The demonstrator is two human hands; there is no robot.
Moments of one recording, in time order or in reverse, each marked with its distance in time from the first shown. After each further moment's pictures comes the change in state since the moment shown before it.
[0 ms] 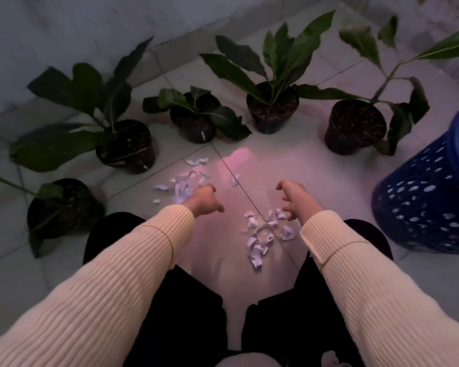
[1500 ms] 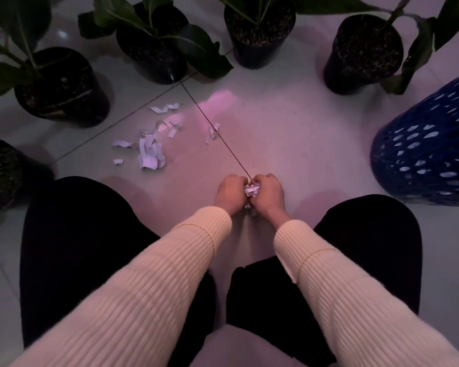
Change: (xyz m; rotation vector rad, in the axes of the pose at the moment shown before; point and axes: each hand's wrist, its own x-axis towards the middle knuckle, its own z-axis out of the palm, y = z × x) left_hand 0.016 0.029 0.140 0.042 0.025 0.235; right_hand 0.044 0.123 0.030 -0.697 0.168 -0.530
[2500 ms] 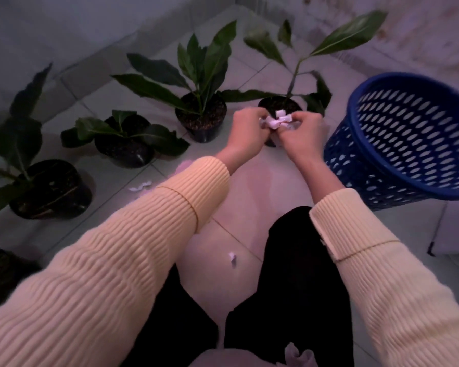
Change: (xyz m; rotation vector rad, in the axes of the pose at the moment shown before) left_hand 0.010 0.223 -0.166 -0.197 0.364 0.542; right_hand -0.011 -0.071 -0.263 0.360 0.707 -0.041
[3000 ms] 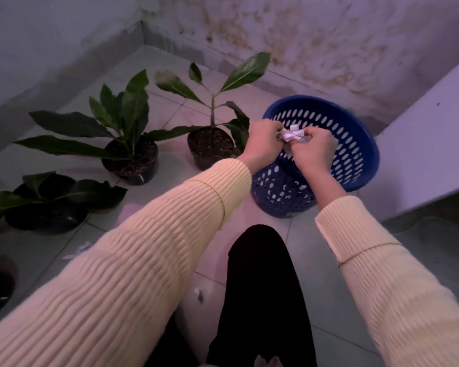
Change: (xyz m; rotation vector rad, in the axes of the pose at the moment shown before) left_hand 0.028 0.126 0.086 -0.075 -0.274 0.334; right_hand 0.026 0.049 -0.124 -0.138 0.368 0.196
